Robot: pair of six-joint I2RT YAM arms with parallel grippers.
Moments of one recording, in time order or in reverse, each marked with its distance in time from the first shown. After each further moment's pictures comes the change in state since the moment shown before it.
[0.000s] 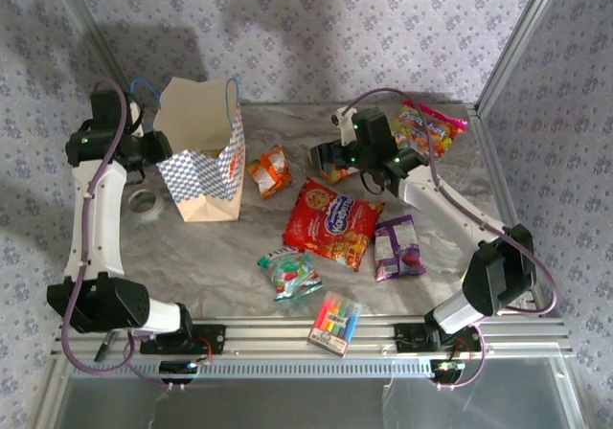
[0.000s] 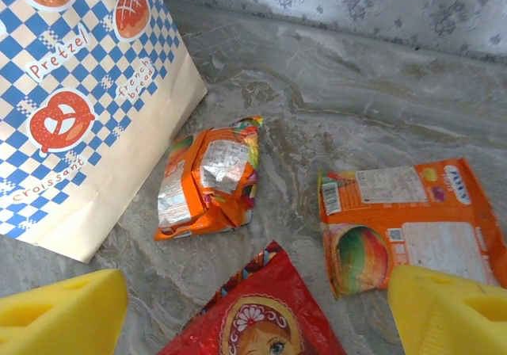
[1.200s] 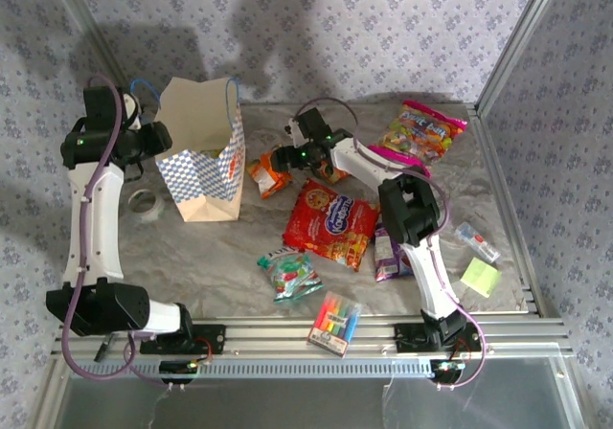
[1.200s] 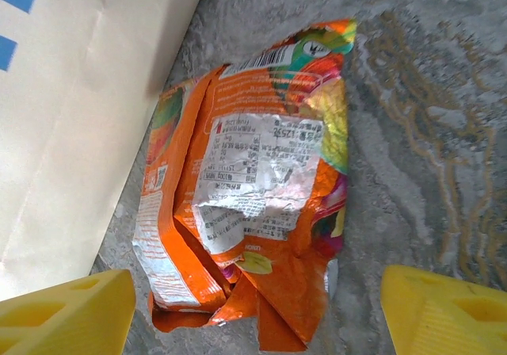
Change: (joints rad) left arm 0.006 -0.035 0.024 0.058 0.045 0.000; right arm 0.046 0.737 0.587 -0.157 -0.192 0.146
